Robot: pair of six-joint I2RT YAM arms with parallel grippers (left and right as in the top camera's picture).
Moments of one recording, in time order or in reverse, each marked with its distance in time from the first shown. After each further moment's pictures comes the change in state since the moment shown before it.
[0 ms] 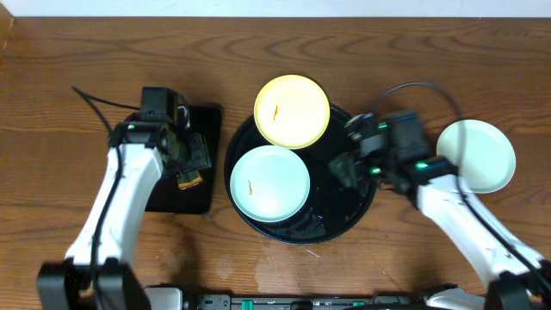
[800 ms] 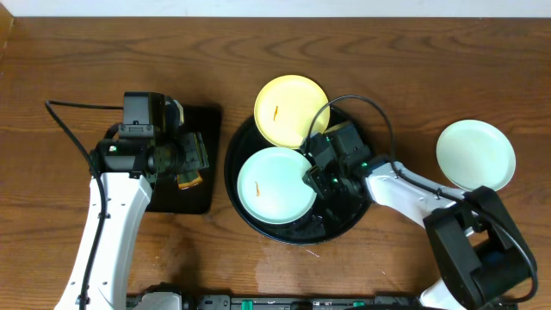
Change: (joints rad) left arm 0.000 -0.161 0.014 -0.034 0.048 0.000; right arm 0.171 0.312 0.024 0.223 0.070 -0.120
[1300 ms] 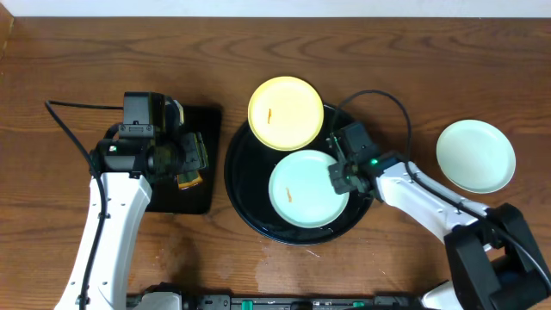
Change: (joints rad) left arm 0.000 0.002 0.000 0.000 0.000 0.000; right arm -0.037 -0.105 0.018 -0.255 0.379 0.283
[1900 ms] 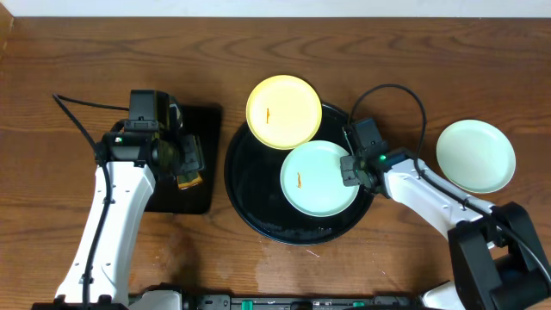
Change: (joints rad) left arm 0.000 0.061 0.000 -0.020 -0.097 0.000; right arm -0.052 0.013 -0.001 0.025 0.077 0.041
